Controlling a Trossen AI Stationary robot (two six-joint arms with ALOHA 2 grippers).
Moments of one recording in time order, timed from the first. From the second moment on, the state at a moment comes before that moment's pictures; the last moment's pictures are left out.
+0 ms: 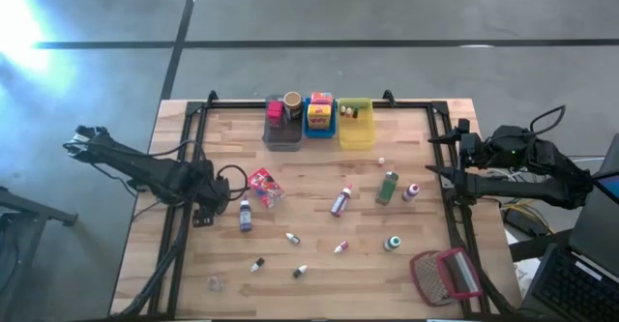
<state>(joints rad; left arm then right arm) -0.35 1.01 0.83 -1.33 -0.14 -0.47 -0.16 0.27 0.79 -0.89 0.05 0.02</state>
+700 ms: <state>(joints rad) -0.35 1.01 0.71 -1.28 -0.16 -0.45 -0.16 0.27 0.79 -0.89 0.05 0.02</state>
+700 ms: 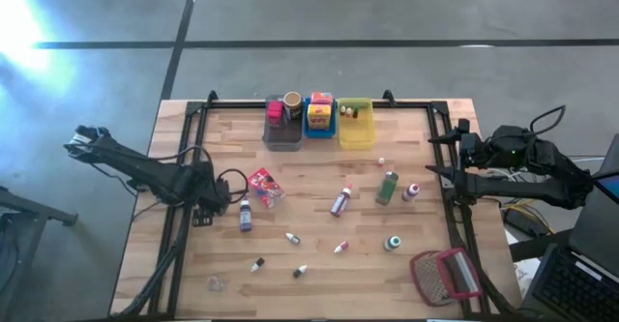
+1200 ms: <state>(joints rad) -0.35 1.01 0.72 -1.27 -0.15 -0.44 -0.16 0.27 0.79 -0.89 0.05 0.02</state>
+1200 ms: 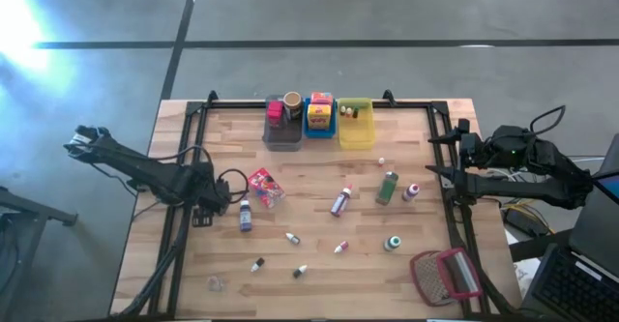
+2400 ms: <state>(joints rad) -0.33 1.01 0.73 -1.18 -0.20 -0.81 -0.16 0.27 0.79 -0.89 0.05 0.02</state>
